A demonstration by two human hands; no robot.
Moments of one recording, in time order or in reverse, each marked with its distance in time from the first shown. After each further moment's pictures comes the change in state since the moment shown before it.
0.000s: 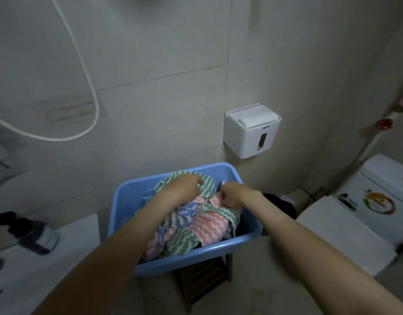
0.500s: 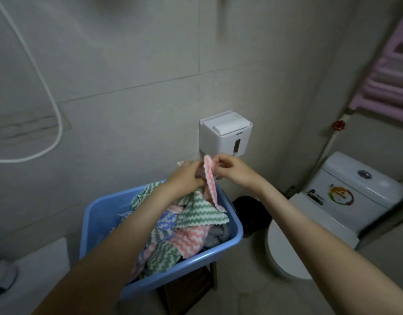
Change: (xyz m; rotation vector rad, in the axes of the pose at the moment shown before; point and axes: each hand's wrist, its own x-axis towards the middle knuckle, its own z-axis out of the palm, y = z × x) left_hand 0.027 0.043 -0.024 -0.331 0.138 0.219; right_hand -0.039 0.035 -0.052 0.978 0.435 -0.268
